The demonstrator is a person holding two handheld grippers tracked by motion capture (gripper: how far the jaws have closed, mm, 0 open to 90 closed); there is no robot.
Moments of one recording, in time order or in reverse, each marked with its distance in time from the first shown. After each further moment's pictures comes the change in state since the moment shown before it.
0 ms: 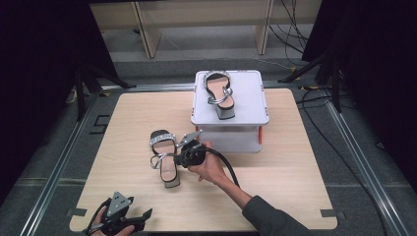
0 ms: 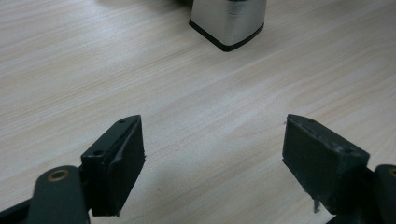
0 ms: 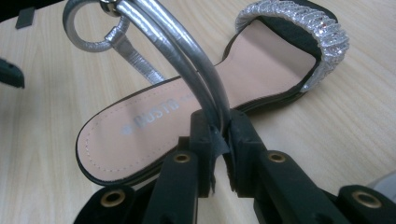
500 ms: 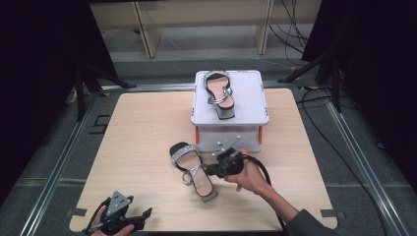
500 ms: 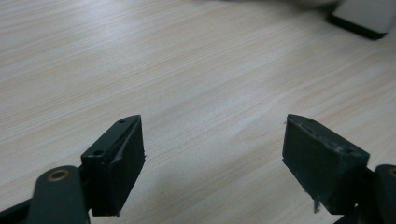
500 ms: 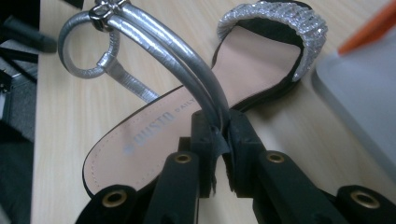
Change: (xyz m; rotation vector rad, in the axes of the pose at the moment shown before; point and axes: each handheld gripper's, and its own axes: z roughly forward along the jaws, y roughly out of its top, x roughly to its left) left arm 0.000 0.001 0.000 -0.005 0.006 -0.007; right arm -0.011 -0.064 -0.097 0.049 0.054 -0.031
